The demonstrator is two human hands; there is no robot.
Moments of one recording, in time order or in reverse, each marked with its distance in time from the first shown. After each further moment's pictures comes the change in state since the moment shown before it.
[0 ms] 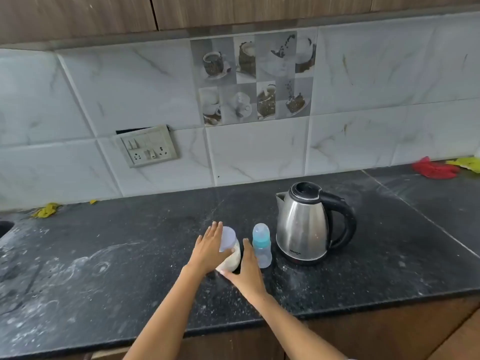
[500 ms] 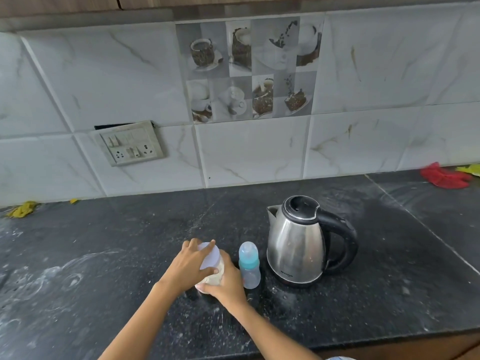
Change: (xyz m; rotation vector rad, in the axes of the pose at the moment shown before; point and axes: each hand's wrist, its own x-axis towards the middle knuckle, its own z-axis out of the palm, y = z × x) left_hand 0.032 -0.009 -0.001 0.182 -0.105 0.070; right_hand 0.047 0.018 0.010 0.231 -0.121 0.041
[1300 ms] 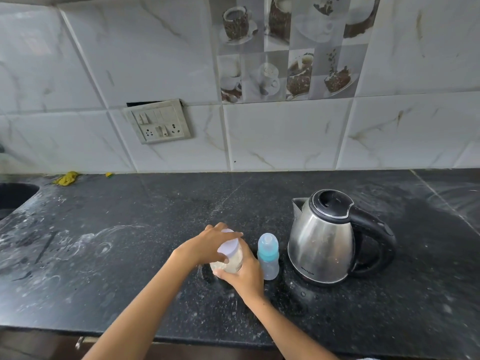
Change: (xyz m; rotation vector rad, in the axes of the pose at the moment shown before) left_hand 0.012 0.005 -0.026 0.016 -0.290 0.038; right_hand -0.002 0.002 -0.002 -0.049 0.092 -0.065
